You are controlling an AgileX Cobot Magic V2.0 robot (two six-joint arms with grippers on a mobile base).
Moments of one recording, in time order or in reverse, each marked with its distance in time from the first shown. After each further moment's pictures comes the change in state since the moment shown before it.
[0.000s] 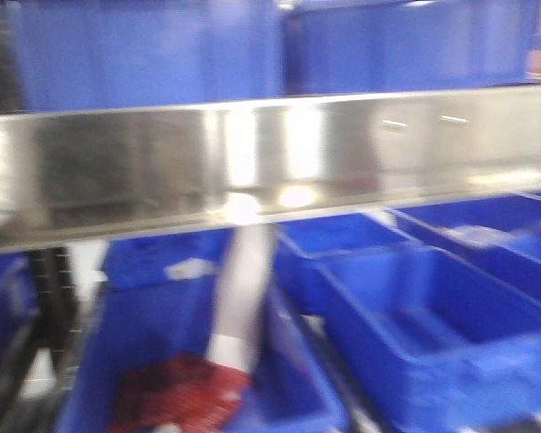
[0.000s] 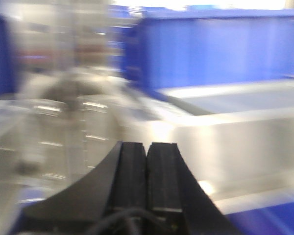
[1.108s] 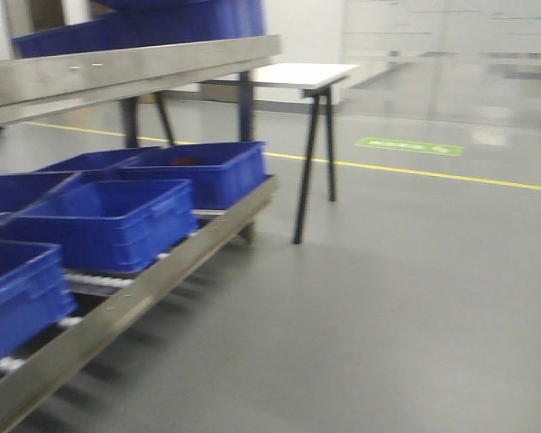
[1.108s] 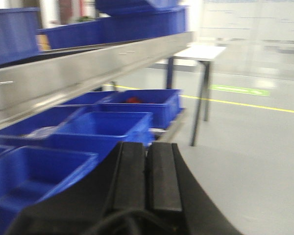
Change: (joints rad) left arm 0.000 0.000 0.000 0.000 0.000 0.000; right arm 0.000 0.000 0.001 0.000 0.000 0.000
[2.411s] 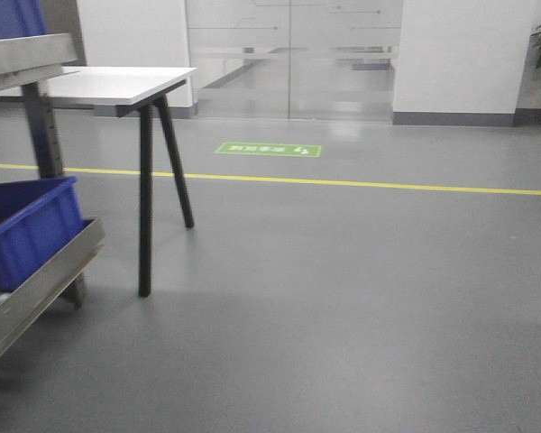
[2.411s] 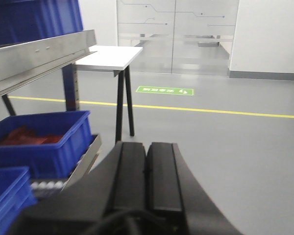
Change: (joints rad) left arm 0.000 0.000 0.000 0.000 0.006 0.000; right arm 0.000 0.000 0.002 0.000 0.002 0.000
